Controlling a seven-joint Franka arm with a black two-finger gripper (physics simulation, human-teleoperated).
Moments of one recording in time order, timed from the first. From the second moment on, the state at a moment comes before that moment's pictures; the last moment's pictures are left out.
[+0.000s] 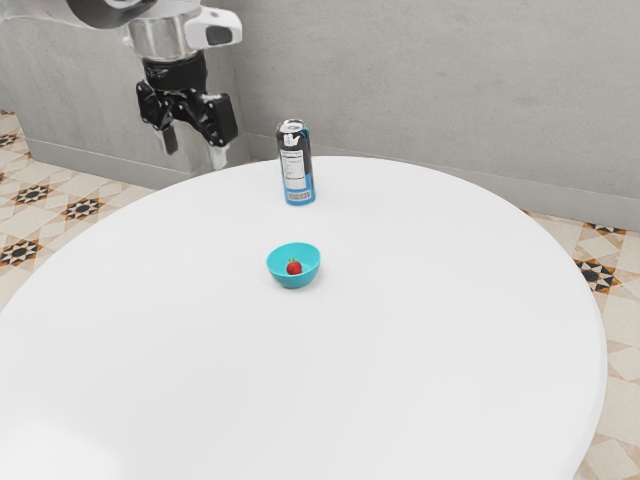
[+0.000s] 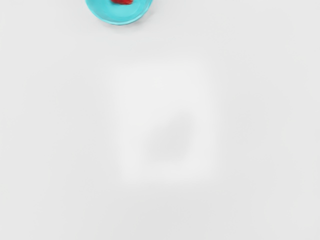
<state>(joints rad) 0.17 -0.04 -0.28 -1.52 0.02 1.47 -0.05</state>
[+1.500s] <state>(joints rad) -0.08 0.81 0.17 -1.22 -0.26 2.11 -0.42</state>
